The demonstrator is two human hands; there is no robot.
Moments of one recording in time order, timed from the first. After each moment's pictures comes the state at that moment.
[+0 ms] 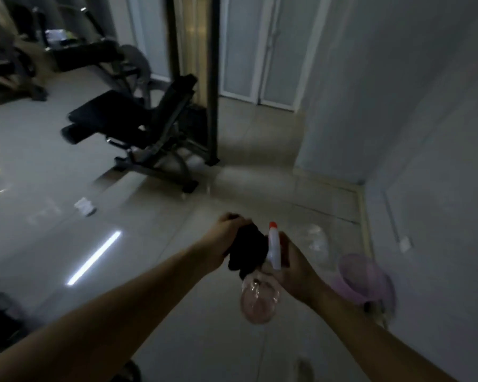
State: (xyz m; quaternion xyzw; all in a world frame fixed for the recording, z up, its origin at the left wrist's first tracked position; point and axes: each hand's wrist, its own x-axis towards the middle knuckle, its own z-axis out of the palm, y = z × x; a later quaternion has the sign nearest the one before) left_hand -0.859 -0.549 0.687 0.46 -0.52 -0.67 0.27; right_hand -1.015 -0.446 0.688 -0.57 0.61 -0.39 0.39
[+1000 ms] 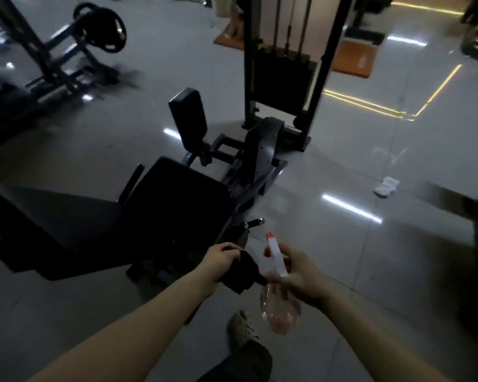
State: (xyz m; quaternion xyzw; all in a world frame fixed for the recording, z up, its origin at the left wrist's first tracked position) left_hand -0.701 -0.610 0.531 0.70 0.26 -0.31 0.59; right_hand -0.747 -0.814 0.560 -0.82 0.01 0.21 0.53
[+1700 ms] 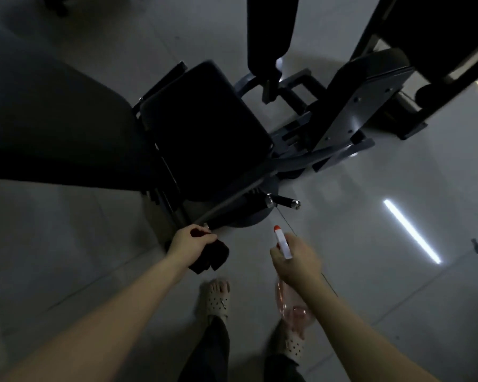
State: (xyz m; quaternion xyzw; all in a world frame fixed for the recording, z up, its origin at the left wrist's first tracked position) left_hand -0.678 -0.594 0.311 0.68 0.49 -0.16 0.53; right_hand -0.602 -0.825 0.313 -0.92 -0.06 0.30 0.26
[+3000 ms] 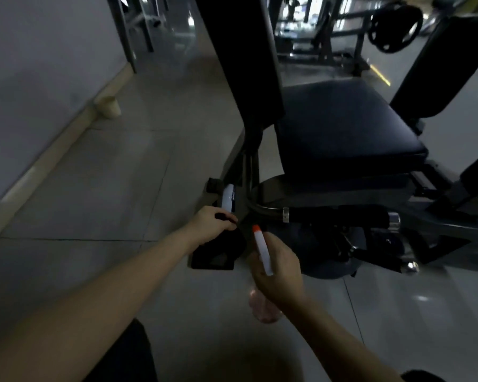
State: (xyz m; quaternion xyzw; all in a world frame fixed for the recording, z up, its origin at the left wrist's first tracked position) left_hand -0.784 -0.509 0.095 0.72 0.43 0.07 0.53; right_hand -0.687 -0.702 0.085 -0.74 -0.51 0.11 0.42
